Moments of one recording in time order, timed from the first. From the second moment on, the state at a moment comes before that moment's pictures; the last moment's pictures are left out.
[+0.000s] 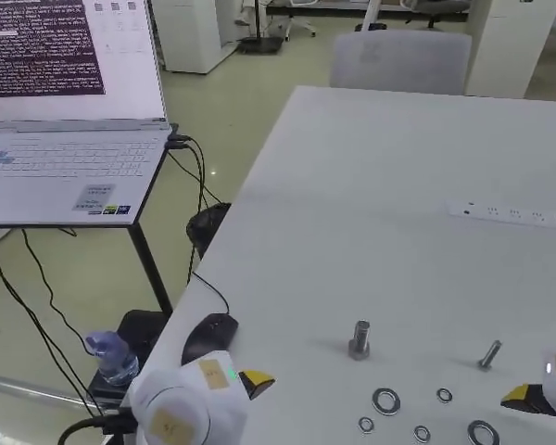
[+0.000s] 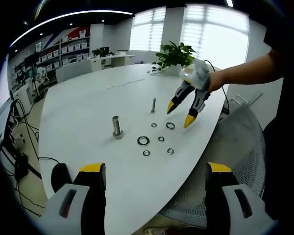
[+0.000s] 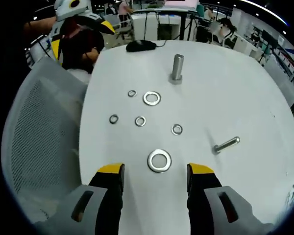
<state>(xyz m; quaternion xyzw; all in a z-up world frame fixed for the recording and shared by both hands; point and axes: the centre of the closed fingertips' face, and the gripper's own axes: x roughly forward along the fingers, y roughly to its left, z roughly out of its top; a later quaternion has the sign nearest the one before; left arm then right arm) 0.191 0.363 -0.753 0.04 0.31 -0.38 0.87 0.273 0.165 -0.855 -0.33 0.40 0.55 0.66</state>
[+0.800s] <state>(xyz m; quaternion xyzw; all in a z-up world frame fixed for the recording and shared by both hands) 0.198 0.370 -0.778 0.13 0.33 -0.40 0.85 0.275 0.168 -0.878 -0.38 0.42 0.56 0.60</state>
